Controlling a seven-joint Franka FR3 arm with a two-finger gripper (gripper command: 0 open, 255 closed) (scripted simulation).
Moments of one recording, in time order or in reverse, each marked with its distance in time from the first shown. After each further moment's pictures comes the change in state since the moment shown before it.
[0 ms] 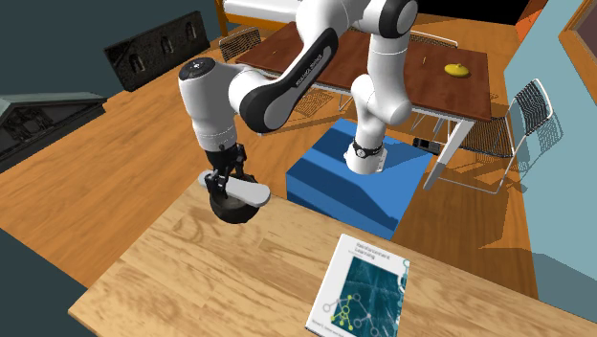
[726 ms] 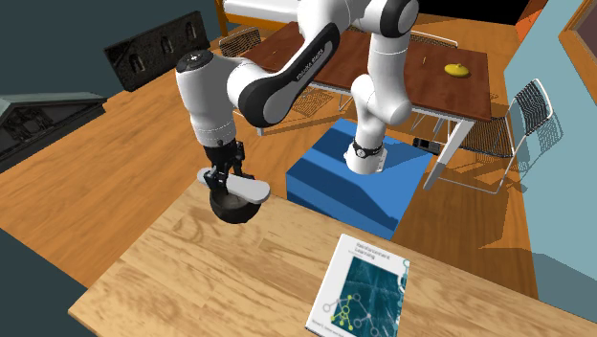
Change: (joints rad) arm 0.000 -0.009 0.001 0.026 0.001 -0.036 0.001
